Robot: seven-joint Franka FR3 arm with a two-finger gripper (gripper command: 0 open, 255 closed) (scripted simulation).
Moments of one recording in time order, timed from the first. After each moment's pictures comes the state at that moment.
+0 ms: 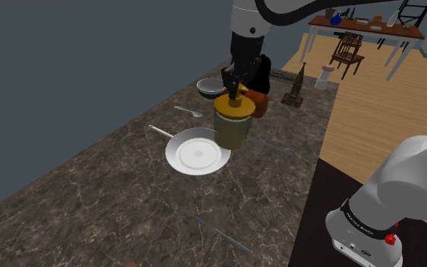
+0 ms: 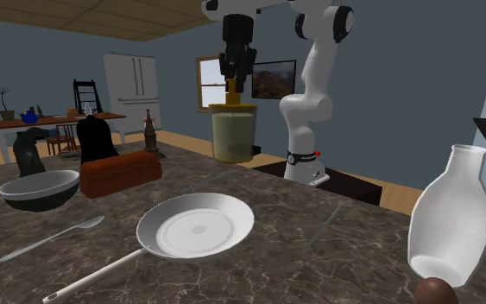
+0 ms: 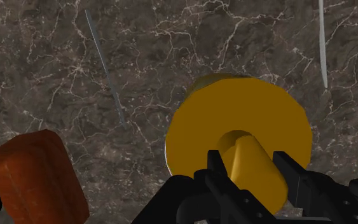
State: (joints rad) arm 0.01 -0.38 0.31 -2.10 0.08 1.81 0.22
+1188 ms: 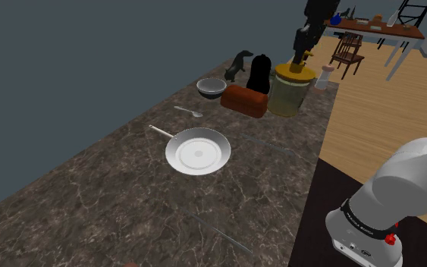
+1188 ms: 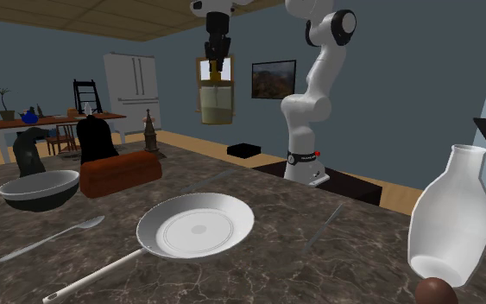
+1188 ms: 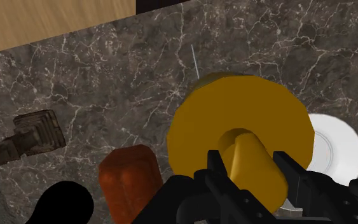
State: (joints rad) arm -0.10 -0.57 -0.03 -2.11 -0.01 1.62 -0.20
